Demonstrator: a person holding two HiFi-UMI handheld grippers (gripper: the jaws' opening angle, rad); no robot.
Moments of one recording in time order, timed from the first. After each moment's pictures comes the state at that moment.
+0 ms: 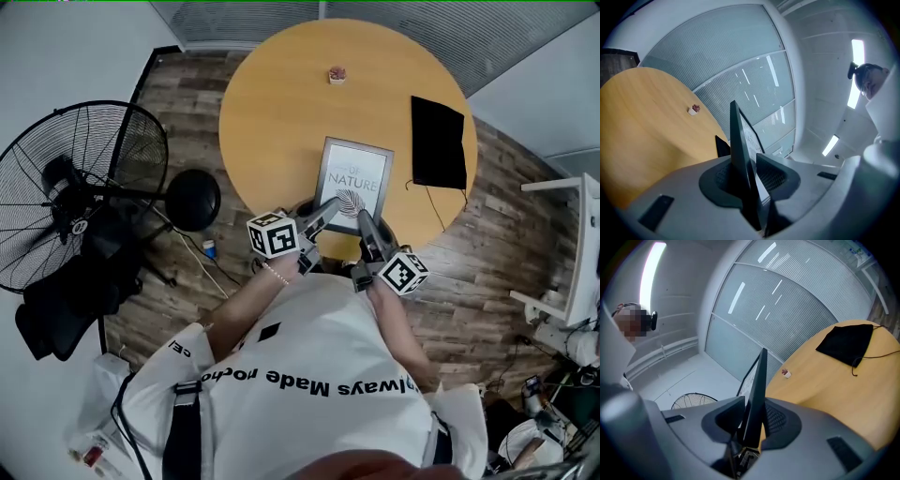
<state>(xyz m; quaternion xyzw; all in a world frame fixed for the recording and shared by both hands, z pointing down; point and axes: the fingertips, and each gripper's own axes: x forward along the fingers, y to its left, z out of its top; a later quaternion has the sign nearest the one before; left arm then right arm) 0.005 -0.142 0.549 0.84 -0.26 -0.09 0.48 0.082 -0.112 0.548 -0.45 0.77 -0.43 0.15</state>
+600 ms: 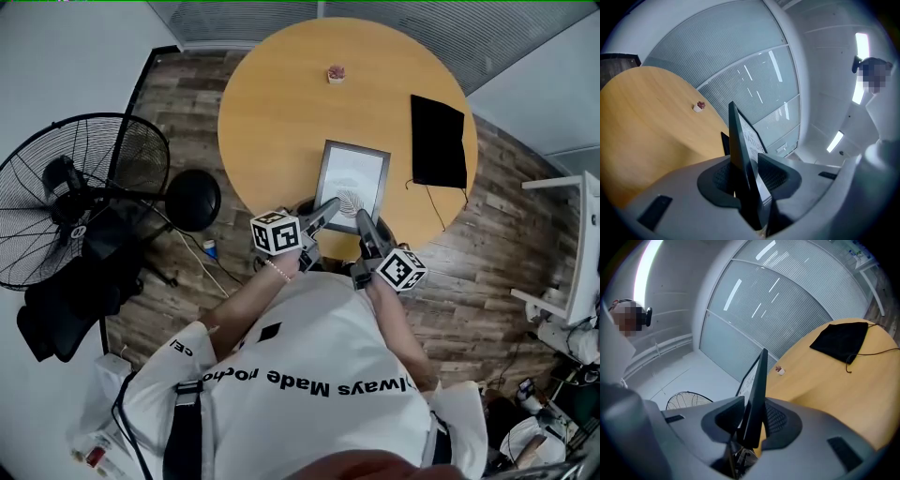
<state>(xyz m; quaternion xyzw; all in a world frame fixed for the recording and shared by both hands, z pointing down) 0.008 -0.145 0.577 0.83 -0.27 -0.05 0.48 0.085 -0.114 0.572 -0.47 0.75 -0.45 0.13</state>
